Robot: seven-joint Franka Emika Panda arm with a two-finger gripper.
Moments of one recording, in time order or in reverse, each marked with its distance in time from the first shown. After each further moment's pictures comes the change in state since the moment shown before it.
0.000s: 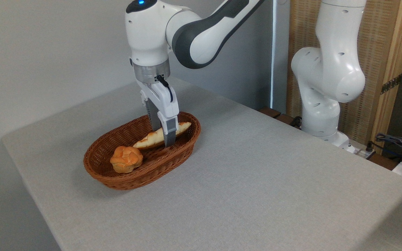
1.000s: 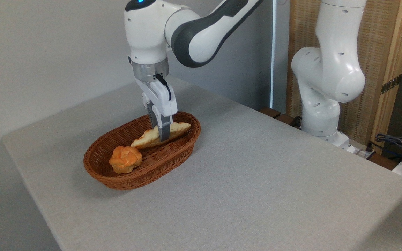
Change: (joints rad) arm -0.009 0.000 0.010 0.022 0.000 -0.017 0.000
